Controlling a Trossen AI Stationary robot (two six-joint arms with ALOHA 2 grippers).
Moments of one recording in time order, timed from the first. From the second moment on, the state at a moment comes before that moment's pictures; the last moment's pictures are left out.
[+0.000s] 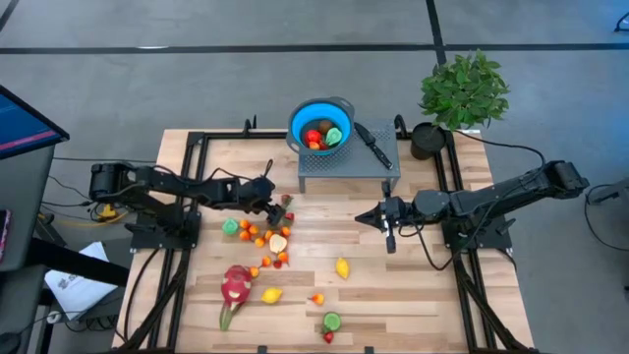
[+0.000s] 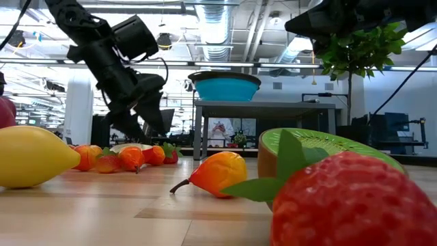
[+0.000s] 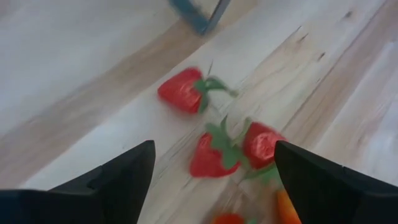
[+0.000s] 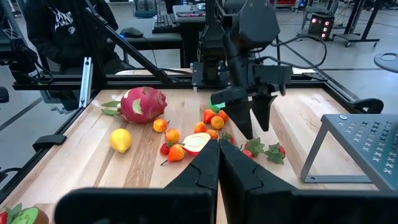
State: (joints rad) left arm 0.16 1.38 0.56 -0.09 -0.16 -0.66; right arm 0.19 1.02 0.50 0.31 0.18 0.05
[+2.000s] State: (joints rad) left arm 0.14 1.49 0.47 0.28 -0.11 -0.58; right arm 0.19 1.02 0.50 0.32 0.18 0.05
